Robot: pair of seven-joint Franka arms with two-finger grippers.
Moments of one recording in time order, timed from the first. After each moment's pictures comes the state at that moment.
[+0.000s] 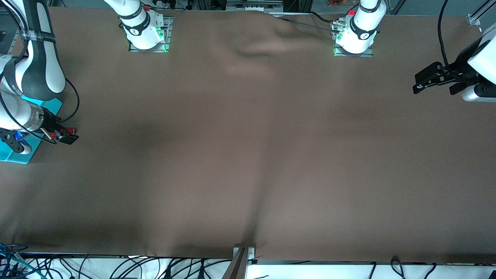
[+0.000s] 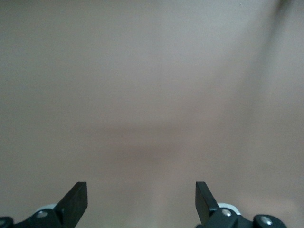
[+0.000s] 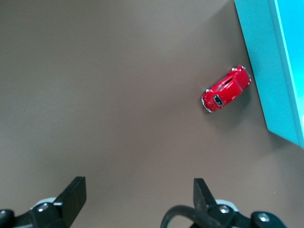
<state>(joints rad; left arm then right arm) -0.10 0.13 0.01 -1.30 -0.04 1.36 -0.09 -0.02 0.26 -0.14 -1.85 -0.10 1.98 0.68</state>
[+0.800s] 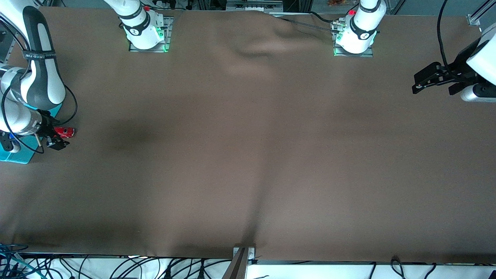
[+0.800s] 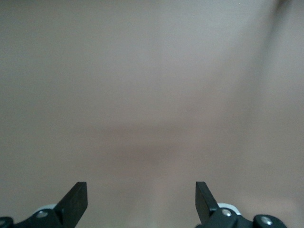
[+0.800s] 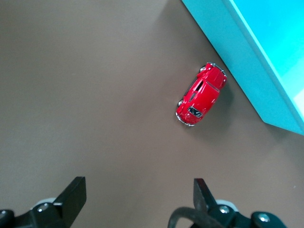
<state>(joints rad) -0.10 0.13 0.02 -1.30 -0.04 1.36 -0.09 -0.03 0.33 -0.25 -1.95 -0.10 2.20 0.88</state>
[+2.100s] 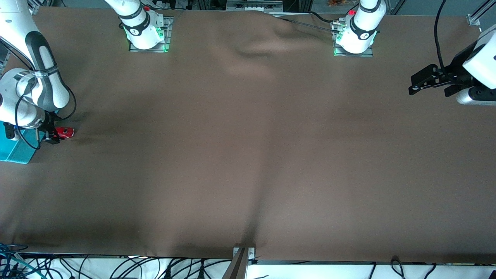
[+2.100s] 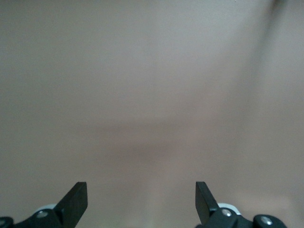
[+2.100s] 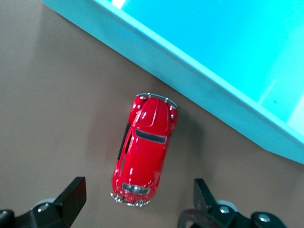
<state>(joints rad) -0.10 0.14 0.02 -1.30 -0.06 1.36 -0.09 -0.14 0.48 -0.31 -2.08 -0.10 2.53 0.93</state>
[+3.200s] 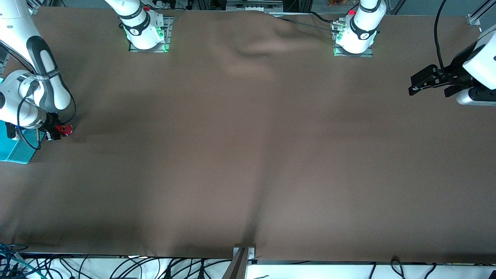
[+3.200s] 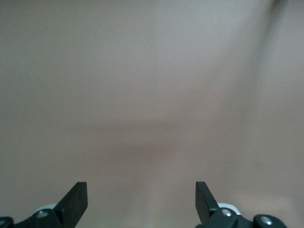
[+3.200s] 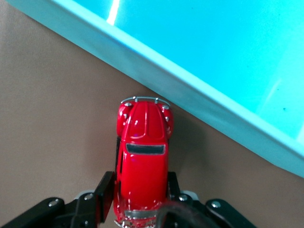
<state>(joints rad) -0.10 0.14 0.02 -1.30 -0.06 1.36 -0.09 -0.16 0.52 -0.31 -2.08 -0.09 2.57 0.94</state>
